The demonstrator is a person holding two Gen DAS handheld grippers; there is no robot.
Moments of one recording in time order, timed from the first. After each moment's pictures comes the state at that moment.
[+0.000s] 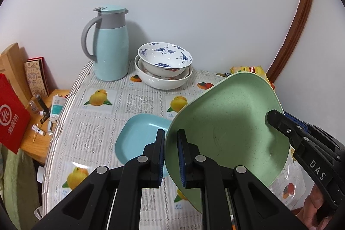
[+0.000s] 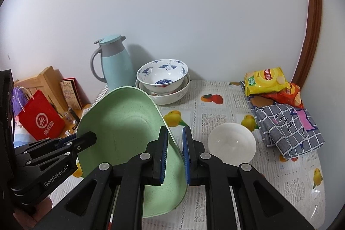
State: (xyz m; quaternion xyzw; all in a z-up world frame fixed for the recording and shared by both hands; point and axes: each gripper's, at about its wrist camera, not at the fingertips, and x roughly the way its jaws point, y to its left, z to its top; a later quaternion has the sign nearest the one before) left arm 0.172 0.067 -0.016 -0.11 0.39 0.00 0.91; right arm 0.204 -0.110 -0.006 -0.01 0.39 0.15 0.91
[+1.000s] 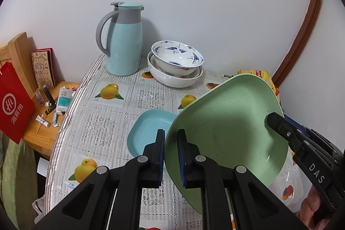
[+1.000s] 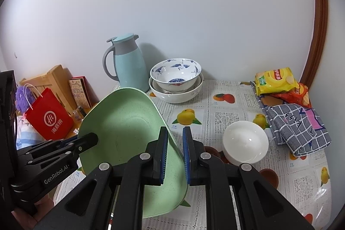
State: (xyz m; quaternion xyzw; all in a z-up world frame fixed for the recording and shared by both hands) left arm 0.161 0.090 -0.020 -0.13 0.39 0.02 0.91; right arm 0.200 -0.092 -0.009 0.00 0.39 0.18 0.90
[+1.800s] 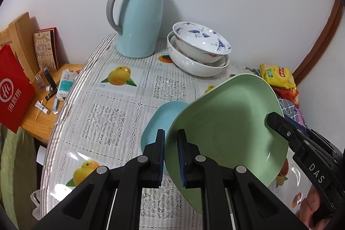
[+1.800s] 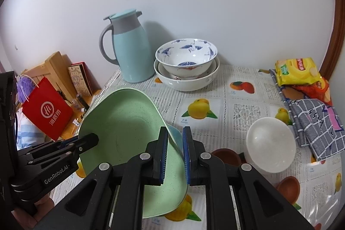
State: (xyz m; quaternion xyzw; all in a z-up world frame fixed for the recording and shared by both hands) left arm 0.203 0.124 -0.072 -0.16 0.44 0.05 0.88; right arm 0.253 -0.054 -0.064 -0.01 0.44 0.21 0.88
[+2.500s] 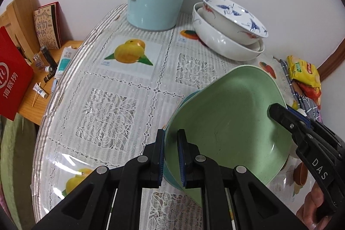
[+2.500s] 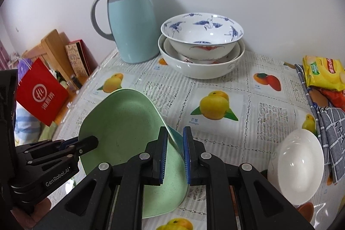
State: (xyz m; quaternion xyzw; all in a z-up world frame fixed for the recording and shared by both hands) left arm 0.247 0.146 -0.133 -0.17 0.51 0.08 0.84; right arm 0.308 -0.013 -0.128 -0.05 0.48 0.24 0.84
